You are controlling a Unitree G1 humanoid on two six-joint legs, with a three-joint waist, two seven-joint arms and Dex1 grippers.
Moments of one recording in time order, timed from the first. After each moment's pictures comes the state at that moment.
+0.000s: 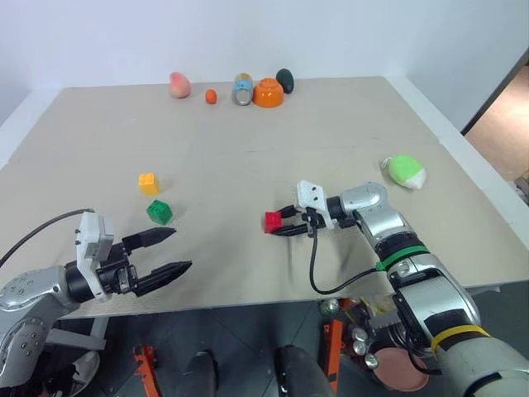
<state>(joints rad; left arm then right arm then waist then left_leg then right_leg) 0.10 0.72 0.33 -0.43 -0.82 0.47 -1.01 -0.96 -0.41 0.30 0.89 0.03 -0.26 1.41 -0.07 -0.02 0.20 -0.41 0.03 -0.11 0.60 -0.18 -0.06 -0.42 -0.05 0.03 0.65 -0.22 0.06</state>
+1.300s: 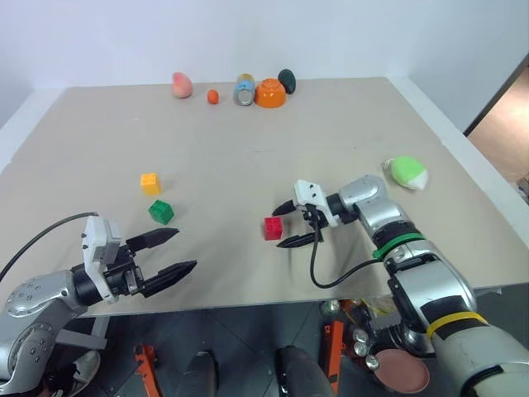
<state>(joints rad) 0.12 0.65 0.33 -0.41 -0.78 0.44 -0.94 -1.07 -0.48 0.31 1.05 -0.06 -0.24 1.51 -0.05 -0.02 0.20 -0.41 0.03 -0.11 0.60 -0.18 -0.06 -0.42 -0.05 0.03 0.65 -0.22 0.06</state>
